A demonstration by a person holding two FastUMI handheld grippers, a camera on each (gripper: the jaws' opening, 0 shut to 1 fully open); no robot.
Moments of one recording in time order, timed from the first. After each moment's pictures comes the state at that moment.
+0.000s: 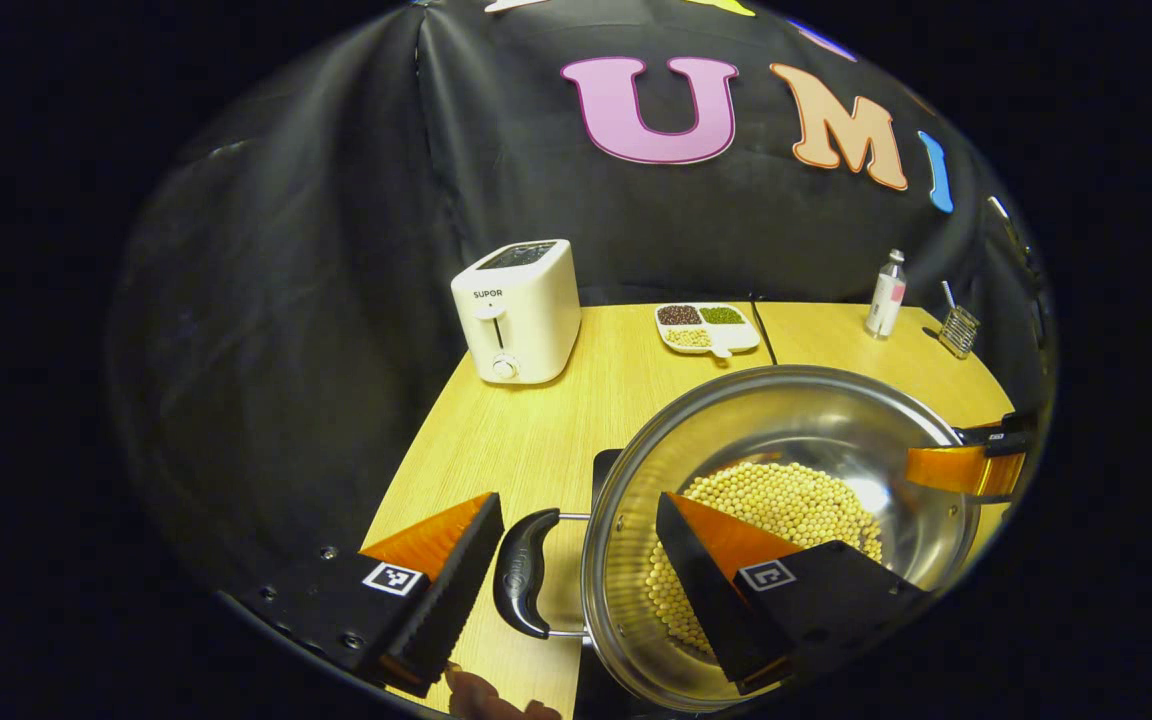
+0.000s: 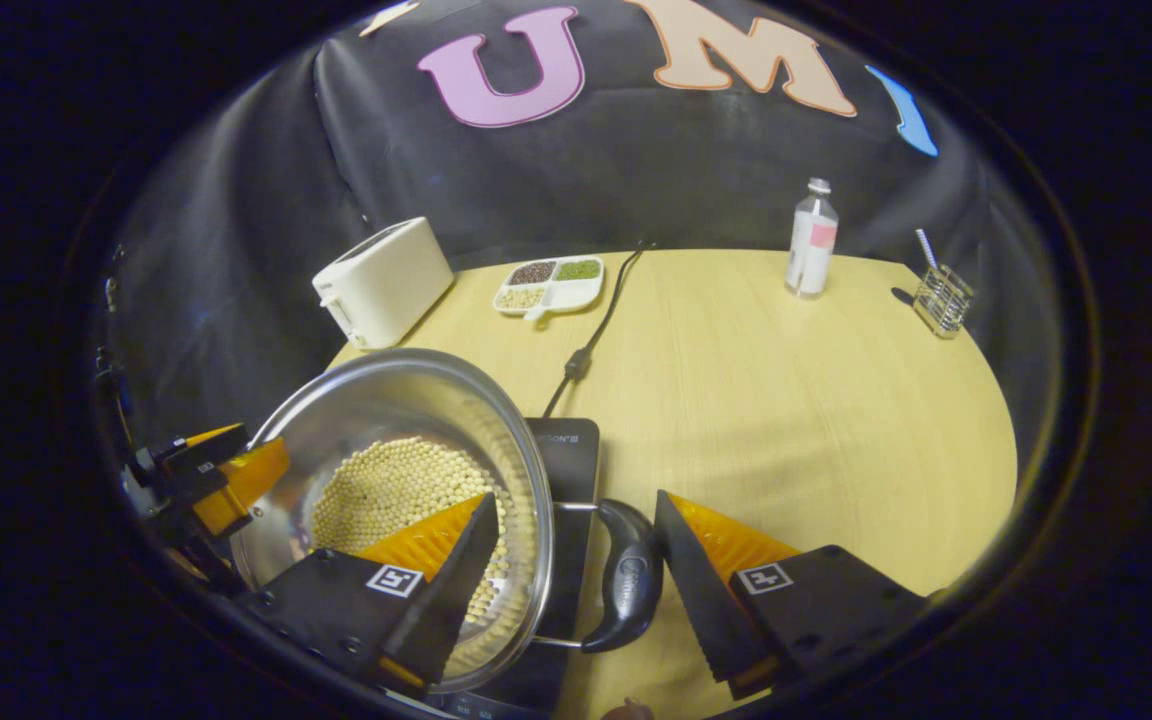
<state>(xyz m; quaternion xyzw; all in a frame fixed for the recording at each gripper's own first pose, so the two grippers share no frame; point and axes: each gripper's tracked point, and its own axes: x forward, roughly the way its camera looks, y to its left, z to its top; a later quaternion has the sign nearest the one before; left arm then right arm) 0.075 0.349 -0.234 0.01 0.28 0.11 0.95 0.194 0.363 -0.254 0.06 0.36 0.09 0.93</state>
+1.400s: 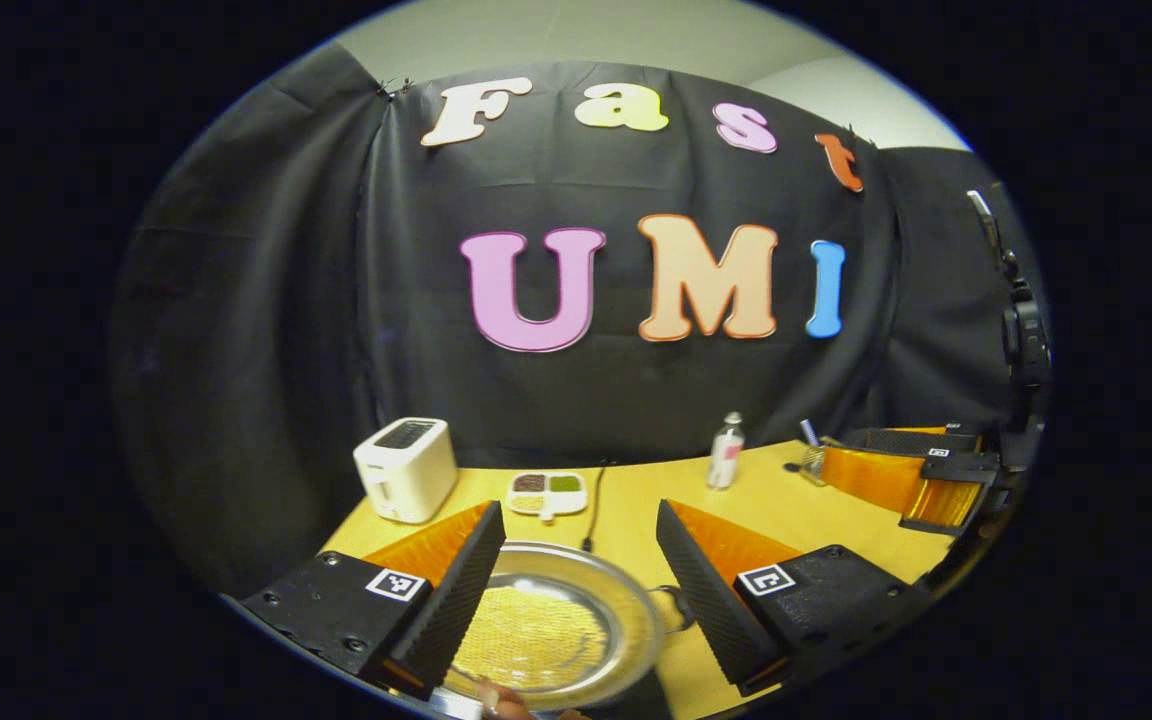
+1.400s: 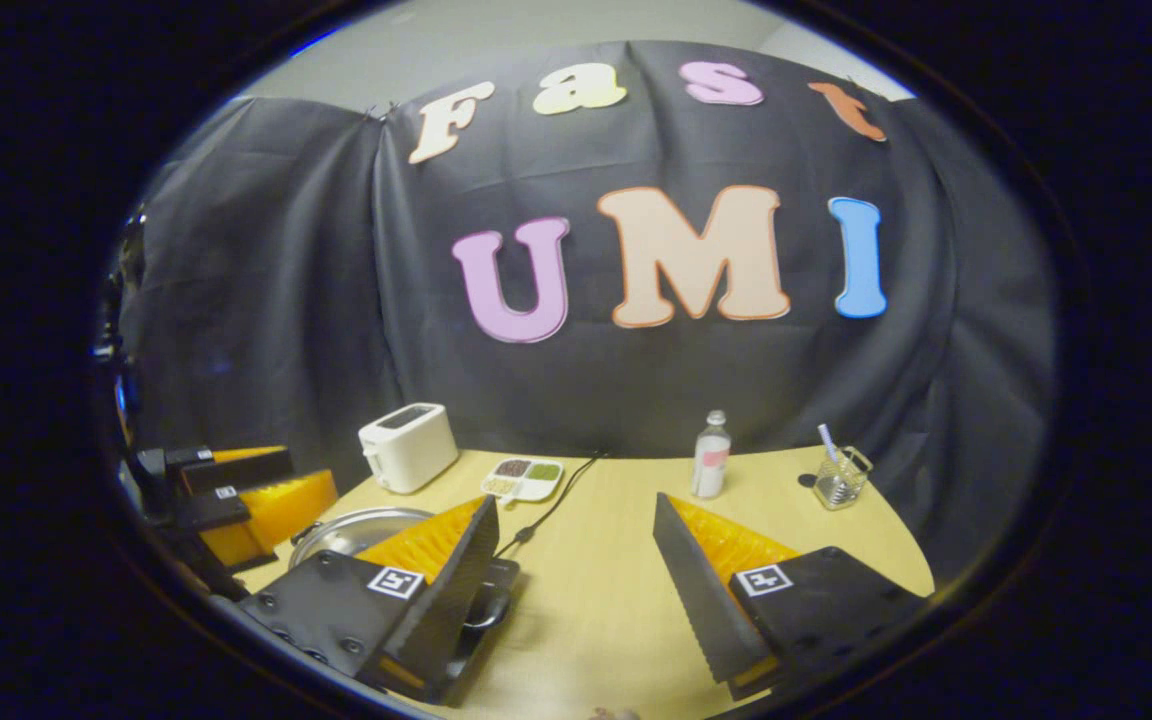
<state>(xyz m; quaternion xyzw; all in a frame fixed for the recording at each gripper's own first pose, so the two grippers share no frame) 0.062 0.119 -0.041 -0.03 0.07 0.01 1.00 0.138 0.196 -0.020 0.05 0.07 0.09 0.99</state>
